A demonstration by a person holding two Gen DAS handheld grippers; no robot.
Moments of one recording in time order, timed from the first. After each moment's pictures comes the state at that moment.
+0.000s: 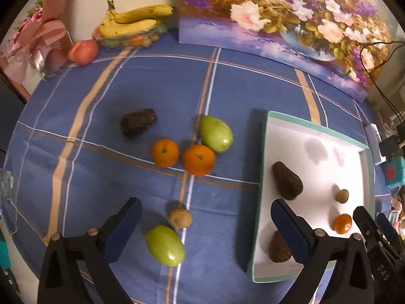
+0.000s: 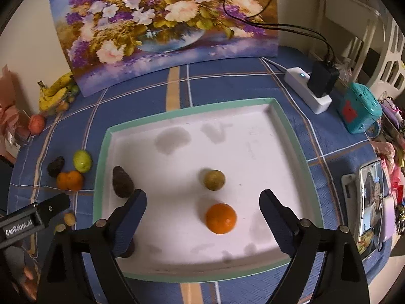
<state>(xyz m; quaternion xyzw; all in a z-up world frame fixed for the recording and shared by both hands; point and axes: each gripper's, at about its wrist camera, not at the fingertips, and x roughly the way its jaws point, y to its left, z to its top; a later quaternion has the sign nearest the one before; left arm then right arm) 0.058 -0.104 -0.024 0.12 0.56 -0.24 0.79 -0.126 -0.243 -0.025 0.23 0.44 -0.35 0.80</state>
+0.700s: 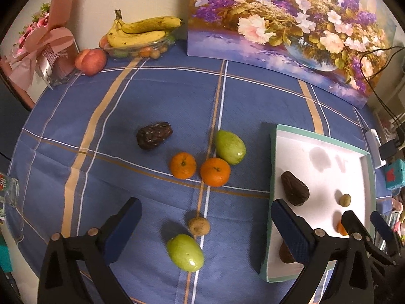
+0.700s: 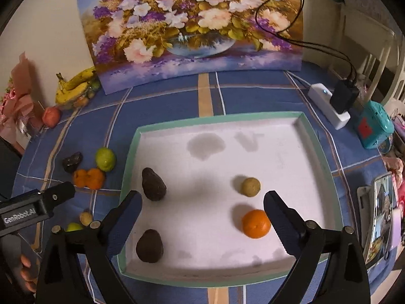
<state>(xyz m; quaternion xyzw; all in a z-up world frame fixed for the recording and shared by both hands) 0.071 -0.088 -0.010 0.12 0.54 -0.24 0.80 -0.101 -0.218 -0.025 0.21 0.43 -0.32 0.82</state>
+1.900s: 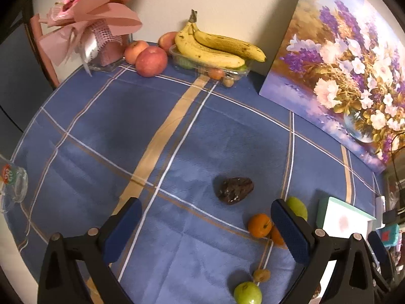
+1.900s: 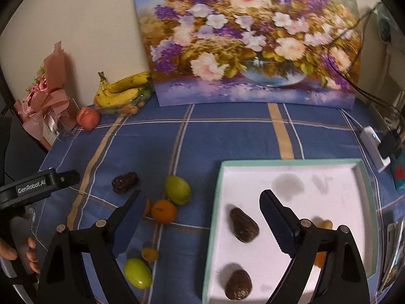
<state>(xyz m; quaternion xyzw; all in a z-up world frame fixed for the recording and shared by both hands) 0.184 -0.005 -0.004 0.01 0.54 -0.19 0.82 0.005 -0.166 0.005 0.17 0.40 -0.23 0.87</state>
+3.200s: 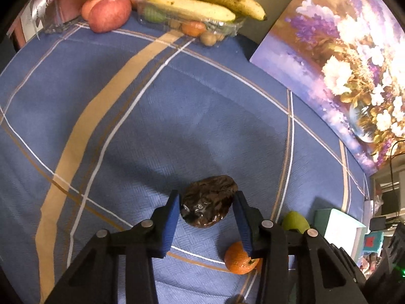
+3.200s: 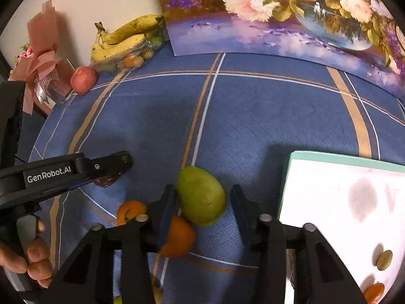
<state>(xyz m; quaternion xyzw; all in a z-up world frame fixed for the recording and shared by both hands) 0.224 -0.049 -0.082 -0.04 0.60 -0.24 0.76 0.083 -0.186 -0.088 0.19 0.49 -0.16 0.84</state>
